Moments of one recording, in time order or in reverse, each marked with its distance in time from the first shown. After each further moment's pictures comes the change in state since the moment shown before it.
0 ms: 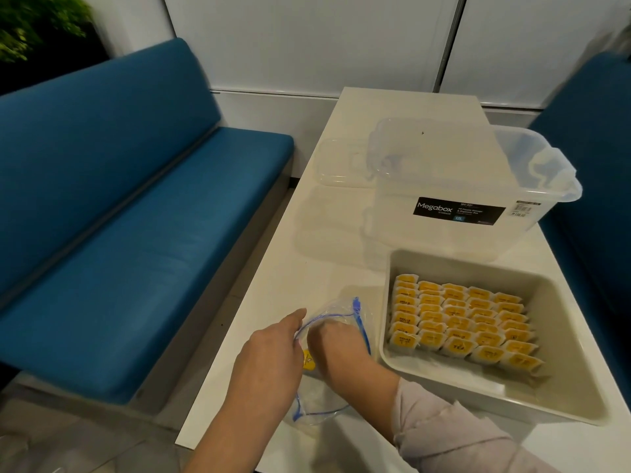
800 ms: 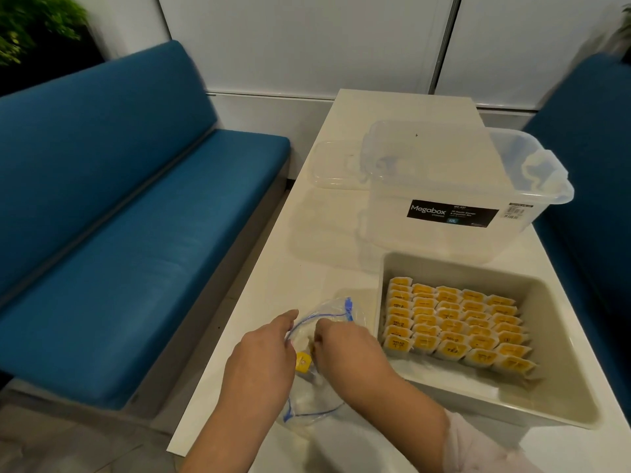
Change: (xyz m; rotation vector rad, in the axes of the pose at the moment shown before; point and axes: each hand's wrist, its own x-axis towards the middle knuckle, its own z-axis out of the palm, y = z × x) left_hand 0.002 0.005 -0.003 0.002 0.011 -0.043; right_hand -0.036 0.011 -0.009 0.313 0.280 0.041
